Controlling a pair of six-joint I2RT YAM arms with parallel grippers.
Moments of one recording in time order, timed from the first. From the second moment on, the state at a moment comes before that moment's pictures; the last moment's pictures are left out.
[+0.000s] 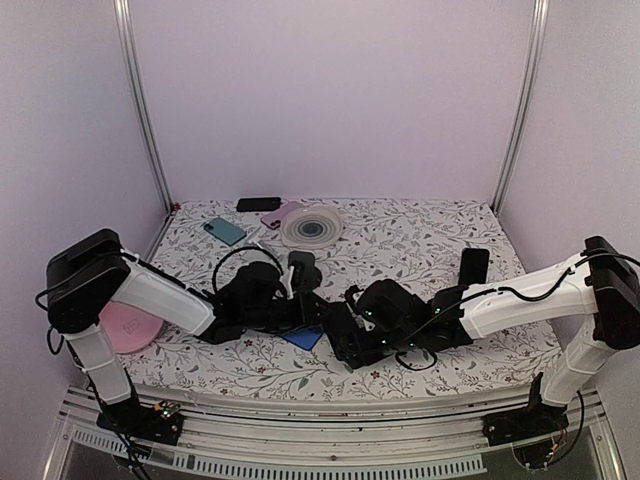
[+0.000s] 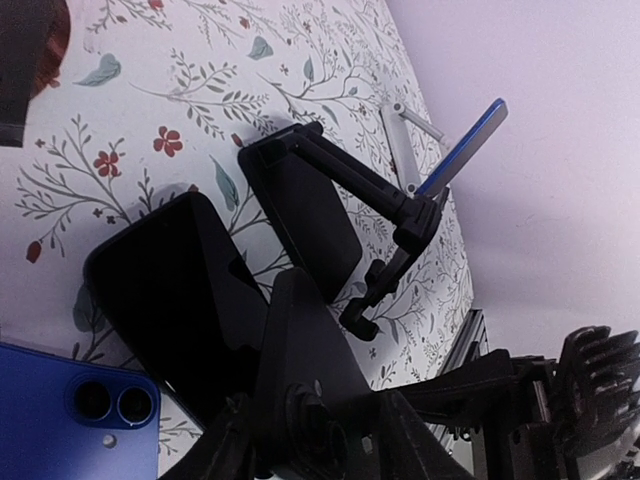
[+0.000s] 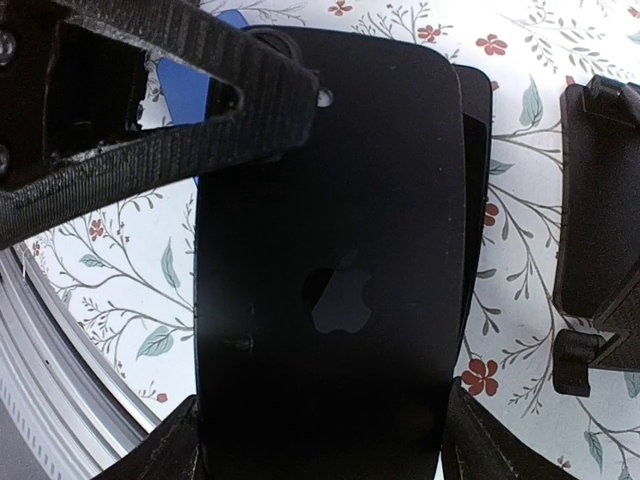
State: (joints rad) left arm -0.92 1.78 0.73 0.59 0.18 -0.98; right arm 1.16 1.63 0.92 -0.22 0.14 0.62
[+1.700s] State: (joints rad) left arm -0.91 1.34 0.56 0.99 0.26 -0.90; right arm 1.12 1.15 0.55 0.58 -0.15 0.60
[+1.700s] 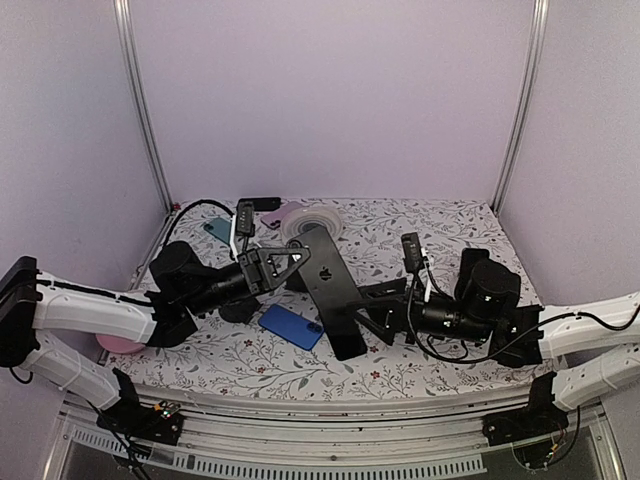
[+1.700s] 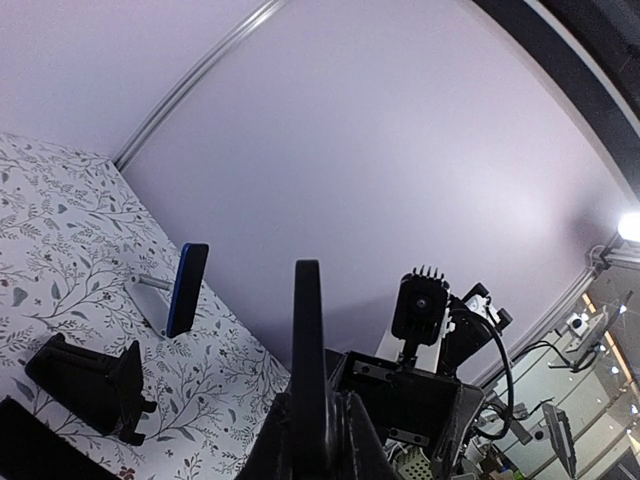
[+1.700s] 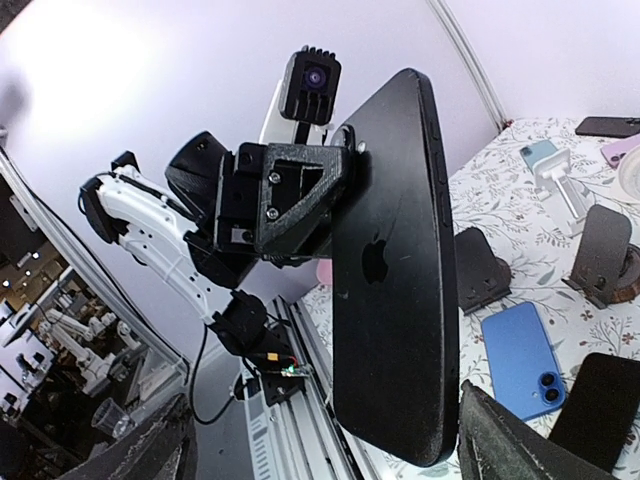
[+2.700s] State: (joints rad) left arm -0.91 1.39 0.56 1.21 0.34 -0.91; right arm 1.11 1.28 0.53 0.85 -0.23 0.74
